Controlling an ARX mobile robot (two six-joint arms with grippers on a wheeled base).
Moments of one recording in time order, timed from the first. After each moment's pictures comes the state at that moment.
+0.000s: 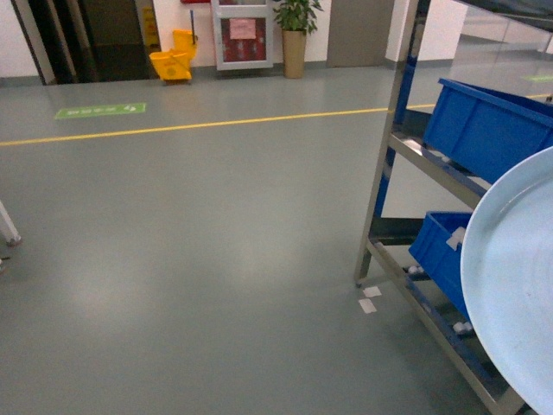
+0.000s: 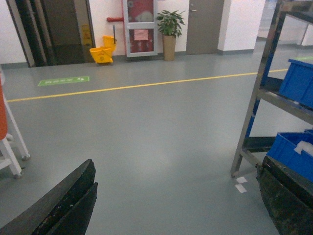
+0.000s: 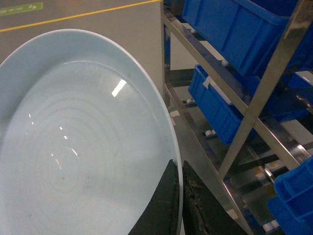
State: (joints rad) left arm 0.00 0.01 0.01 0.00 0.00 0.00; right arm -0.07 0.70 0.25 0.10 -0.06 0.05
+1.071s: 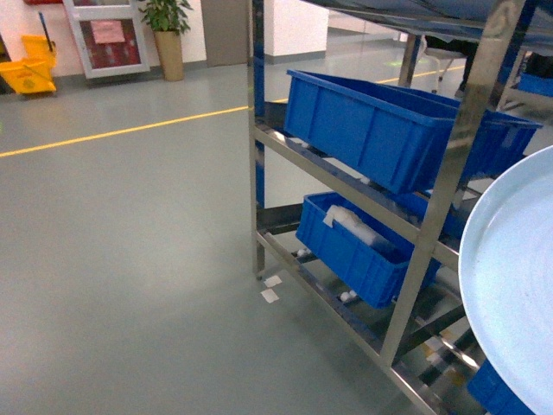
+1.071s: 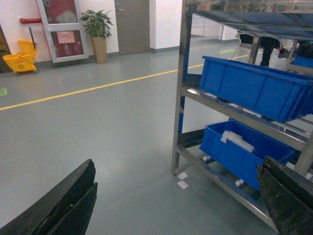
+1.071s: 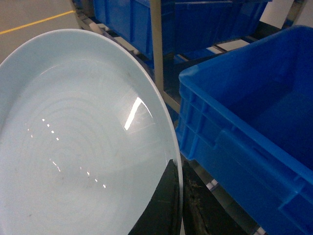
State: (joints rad) left arm 0.00 0.01 0.01 0.00 0.00 0.00; right arm -0.07 0.70 0.25 0.10 -0.06 0.05
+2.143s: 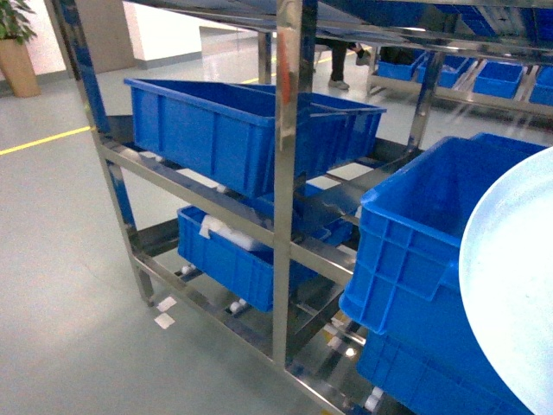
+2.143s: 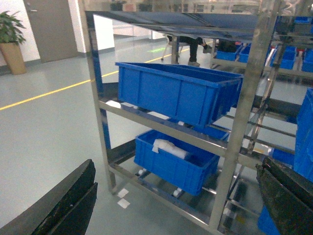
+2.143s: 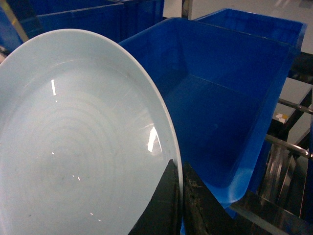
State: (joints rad) left arm 0.00 0.01 0.01 0.00 0.00 0.00; right arm -0.07 0.70 0.25 0.10 -0.06 0.05
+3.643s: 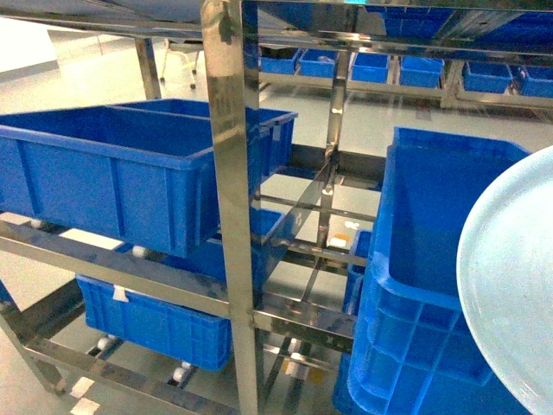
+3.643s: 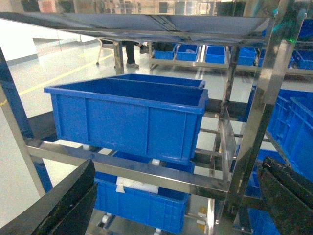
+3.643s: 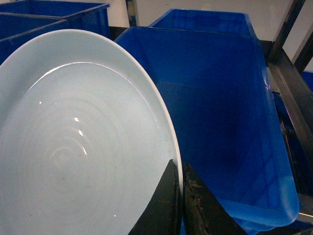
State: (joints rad) left arm 0.00 0.01 0.01 0.00 0.00 0.00; right arm -0.07 0.70 0.25 0.10 -0.06 0.05
